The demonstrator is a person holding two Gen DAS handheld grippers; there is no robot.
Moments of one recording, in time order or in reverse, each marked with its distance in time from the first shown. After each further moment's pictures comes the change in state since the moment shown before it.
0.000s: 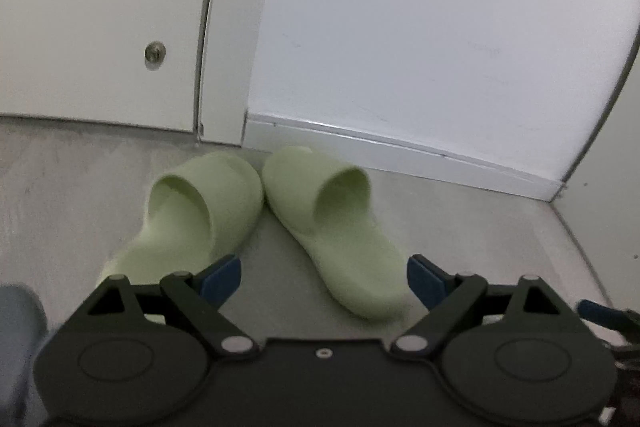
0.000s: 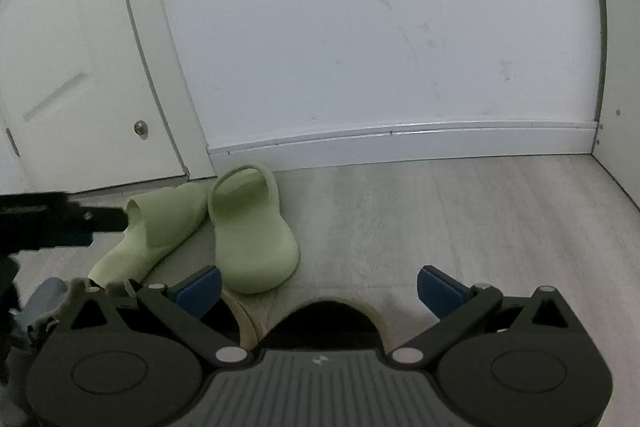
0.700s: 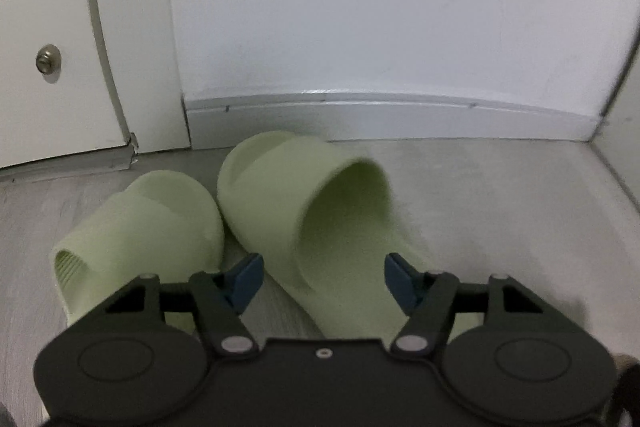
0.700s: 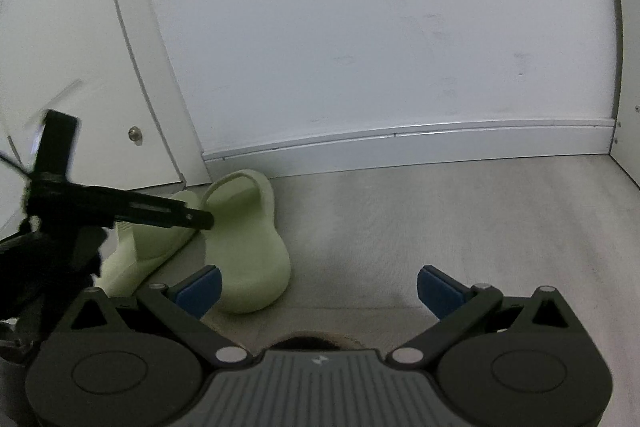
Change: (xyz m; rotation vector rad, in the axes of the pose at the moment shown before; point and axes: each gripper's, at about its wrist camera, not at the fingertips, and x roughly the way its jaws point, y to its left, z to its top) left arm 0.143 -0.030 0.028 0.157 0.170 0.033; right arm 0.029 -0.019 0.009 0.007 0.008 0.007
